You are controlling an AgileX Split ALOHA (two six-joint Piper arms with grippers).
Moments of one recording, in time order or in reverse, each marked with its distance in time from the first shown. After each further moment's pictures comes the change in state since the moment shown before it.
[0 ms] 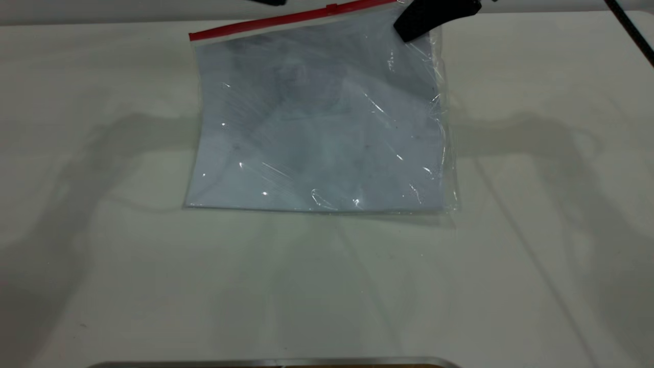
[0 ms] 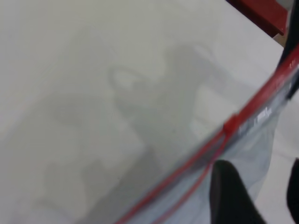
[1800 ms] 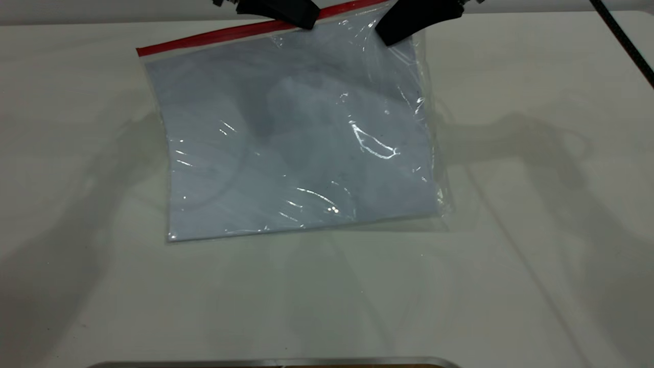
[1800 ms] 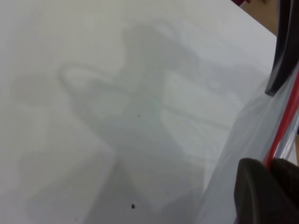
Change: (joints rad) left arm -0.044 0.057 -0.059 0.078 0.072 -0.051; right arm 0.016 -0.002 0.000 0.025 0.050 -0.049
